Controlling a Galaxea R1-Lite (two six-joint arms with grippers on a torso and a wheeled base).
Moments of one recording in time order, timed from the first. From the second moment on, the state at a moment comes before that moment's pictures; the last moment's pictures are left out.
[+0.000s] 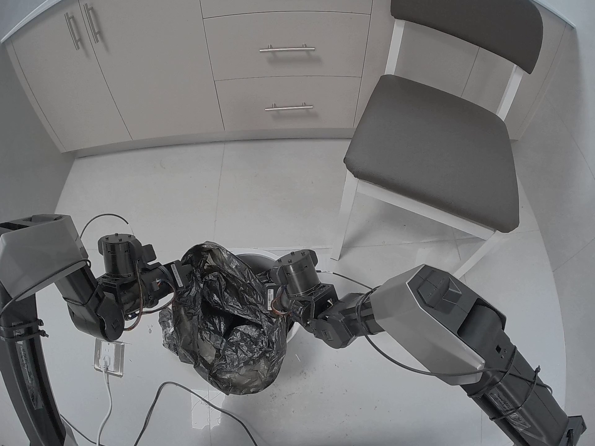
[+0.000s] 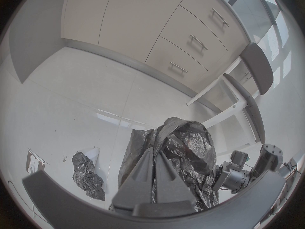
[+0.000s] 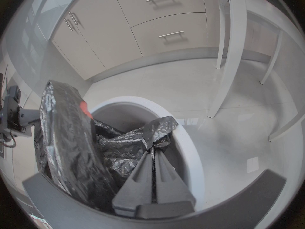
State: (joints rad) left arm -0.10 2.24 -0.72 -1.12 -0.27 -0.41; right arm 0.74 2.76 -1.85 -0.43 -0.32 0.37
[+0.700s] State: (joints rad) left arm -0.10 2.25 -0.73 -1.12 -0.27 -0.41; right arm 0.74 2.75 -1.86 -0.35 -0.31 0.36
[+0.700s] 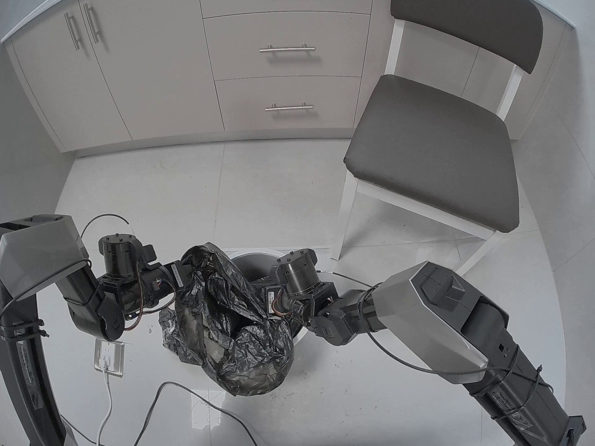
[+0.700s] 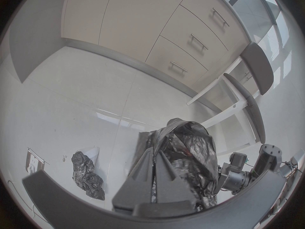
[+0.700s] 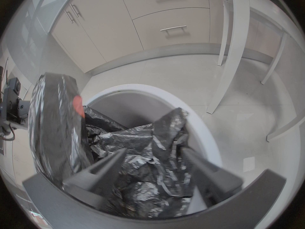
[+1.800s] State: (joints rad) left arm -0.16 2.29 -0.85 -1.11 -0.08 -0.50; right arm 0.85 2.42 -1.41 -0.51 -0.35 0.39
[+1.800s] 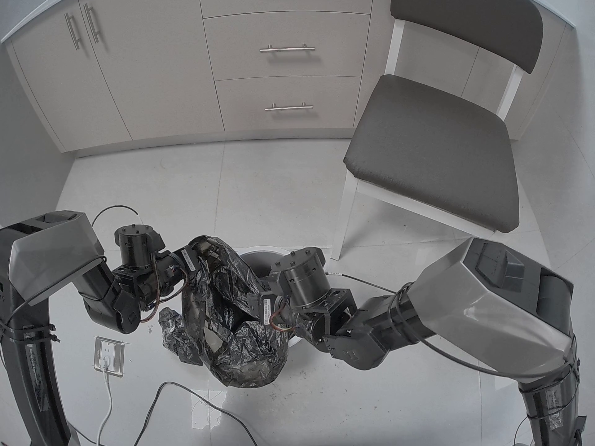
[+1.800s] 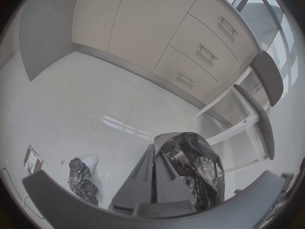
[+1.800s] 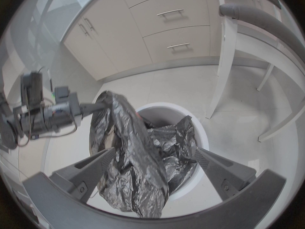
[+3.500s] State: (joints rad) left arm -0.26 2.34 -1.01 -1.02 -0.08 -0.58; right arm 0.70 2.55 -1.55 -0.52 -0.66 0.23
